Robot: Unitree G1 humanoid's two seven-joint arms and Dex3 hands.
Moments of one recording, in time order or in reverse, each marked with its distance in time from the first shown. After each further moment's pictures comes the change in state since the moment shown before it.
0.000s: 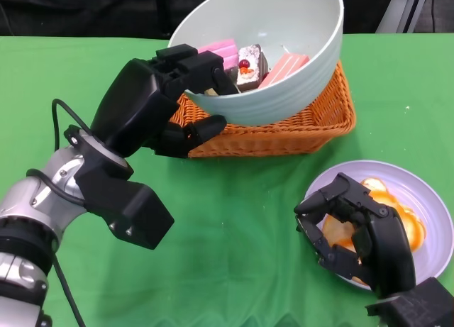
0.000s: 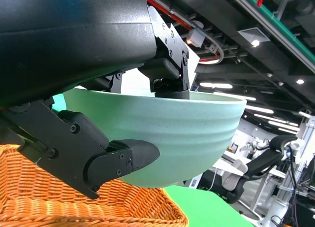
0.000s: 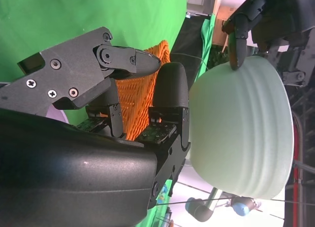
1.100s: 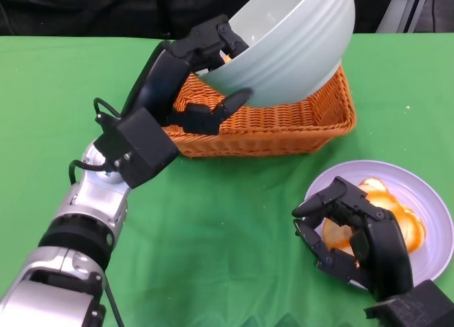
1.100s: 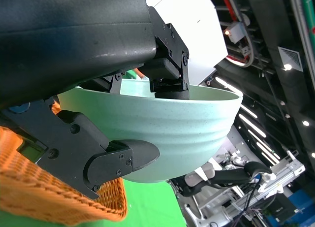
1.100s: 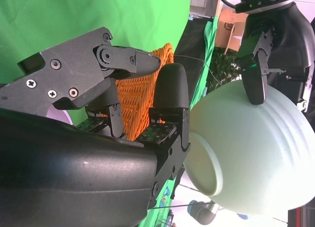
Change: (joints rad) left arm -0.040 -0.205 0.123 0.080 -0.541 0.165 -0.503; right arm -0.008 0.001 0.002 0.045 -0.007 -0.029 -0.001
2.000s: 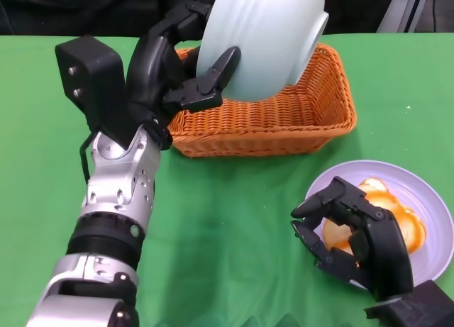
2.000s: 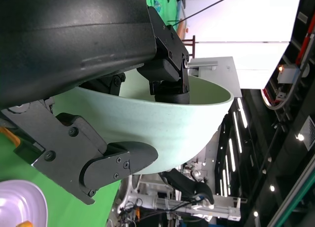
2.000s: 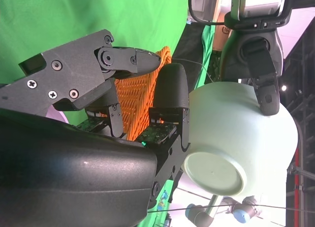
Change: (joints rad) left arm 0.017 -0.149 0.225 -0.231 -0.397 0.641 -0.223; right arm 0.003 -0.004 -0.001 -0.012 0.009 0.000 0.024
